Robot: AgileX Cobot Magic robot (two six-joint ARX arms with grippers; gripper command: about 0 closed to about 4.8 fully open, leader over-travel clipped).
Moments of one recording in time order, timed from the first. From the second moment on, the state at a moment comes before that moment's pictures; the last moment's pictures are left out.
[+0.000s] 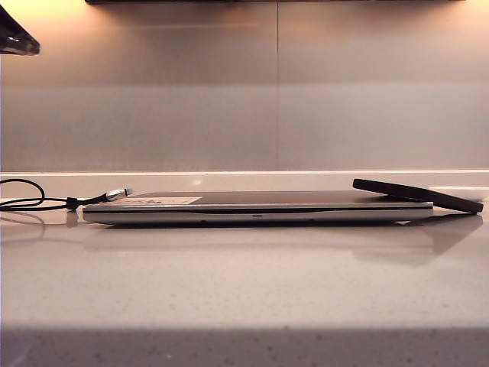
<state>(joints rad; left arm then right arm) -0.25 0.65 0.40 0.20 0.11 -0.01 0.37 0.52 0.62 -0.20 -0.10 -0.02</state>
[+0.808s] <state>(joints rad) -0.34 0.96 0.47 0.16 0.11 0.34 0.69 0.53 0.62 -0.33 0.00 -0.23</state>
